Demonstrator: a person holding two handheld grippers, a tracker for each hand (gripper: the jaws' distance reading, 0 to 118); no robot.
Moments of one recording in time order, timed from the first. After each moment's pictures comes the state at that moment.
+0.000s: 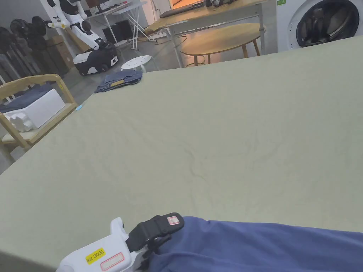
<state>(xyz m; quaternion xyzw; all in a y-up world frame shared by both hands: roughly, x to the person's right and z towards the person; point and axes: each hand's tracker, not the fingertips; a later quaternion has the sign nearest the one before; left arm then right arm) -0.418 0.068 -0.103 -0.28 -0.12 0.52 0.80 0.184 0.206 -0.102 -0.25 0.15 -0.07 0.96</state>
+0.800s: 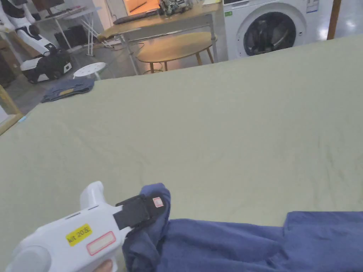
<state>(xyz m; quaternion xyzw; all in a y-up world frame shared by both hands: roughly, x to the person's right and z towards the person) -0.300 0.160 -0.159 -0.30 -0.12 0.32 0.89 0.200 0.176 -0.090 -0.25 0.14 -0.15 0.95</state>
